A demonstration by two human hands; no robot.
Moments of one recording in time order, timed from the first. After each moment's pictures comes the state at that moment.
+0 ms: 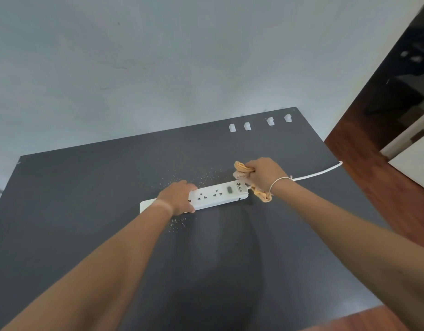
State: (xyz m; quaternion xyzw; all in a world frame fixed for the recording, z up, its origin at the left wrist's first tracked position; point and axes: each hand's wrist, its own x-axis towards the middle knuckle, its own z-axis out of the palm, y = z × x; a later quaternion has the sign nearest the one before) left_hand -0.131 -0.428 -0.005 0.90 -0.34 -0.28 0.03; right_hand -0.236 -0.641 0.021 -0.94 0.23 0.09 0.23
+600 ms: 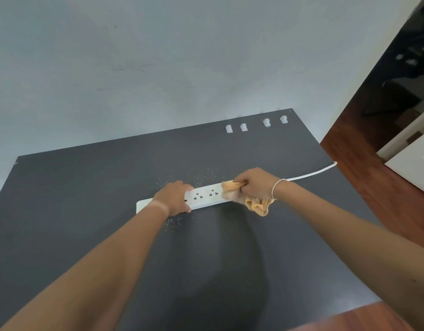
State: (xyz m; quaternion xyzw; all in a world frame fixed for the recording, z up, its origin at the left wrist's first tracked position) left_hand -0.132 -0.426 -0.008 0.90 -0.33 -0.27 0.03; right_hand -0.251 -0.634 0.030 -0.92 0.15 0.21 0.29
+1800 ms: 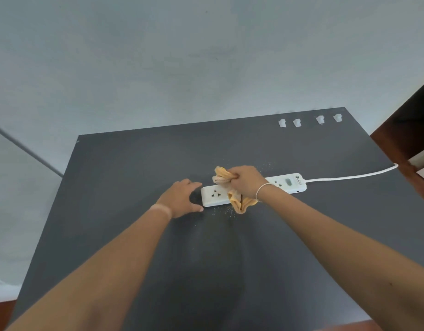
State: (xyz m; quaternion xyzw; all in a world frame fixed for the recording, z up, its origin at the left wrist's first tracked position) left_hand -0.083 -0.274 -0.016 0.90 -0.33 -0.27 0.12; right_hand -0.164 -0.457 0.024 -0.91 0.18 0.14 0.35
